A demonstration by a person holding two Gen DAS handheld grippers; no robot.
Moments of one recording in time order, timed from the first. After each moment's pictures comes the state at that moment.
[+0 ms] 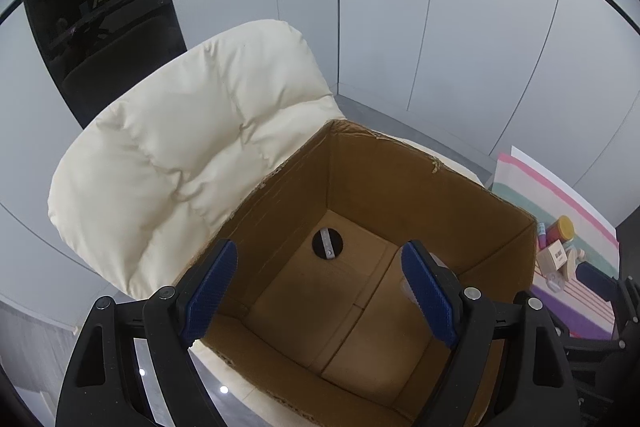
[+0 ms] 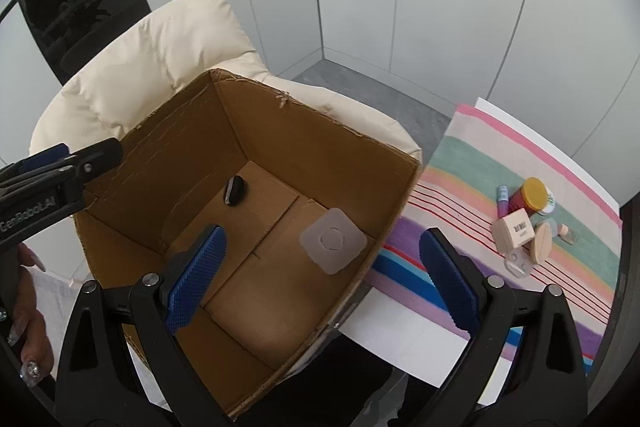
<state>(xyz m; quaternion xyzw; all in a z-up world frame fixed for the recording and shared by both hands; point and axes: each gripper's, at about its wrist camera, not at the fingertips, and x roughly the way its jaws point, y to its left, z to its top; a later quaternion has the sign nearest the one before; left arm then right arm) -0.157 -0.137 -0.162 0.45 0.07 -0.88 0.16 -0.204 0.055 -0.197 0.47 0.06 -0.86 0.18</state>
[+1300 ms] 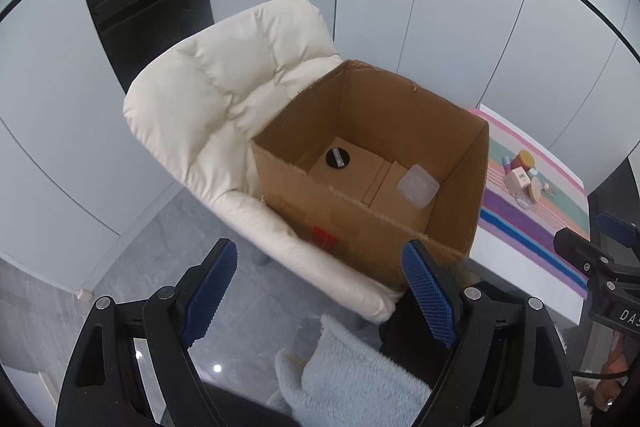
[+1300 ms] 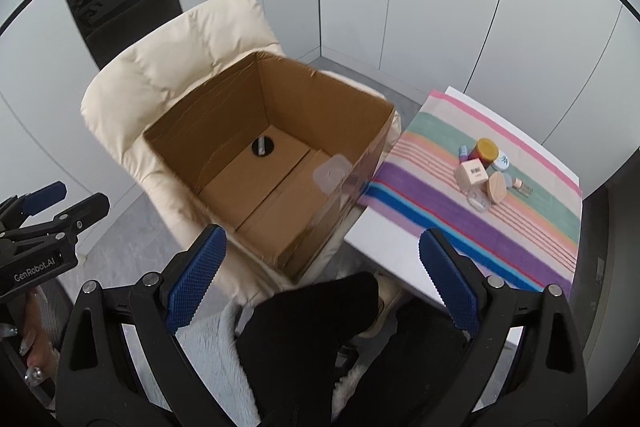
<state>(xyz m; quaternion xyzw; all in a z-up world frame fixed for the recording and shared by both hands) 0.049 -0.134 -0.122 0.47 0.09 -0.87 0.14 -0.036 0.081 -0.118 0.47 0.09 -0.86 0.18</state>
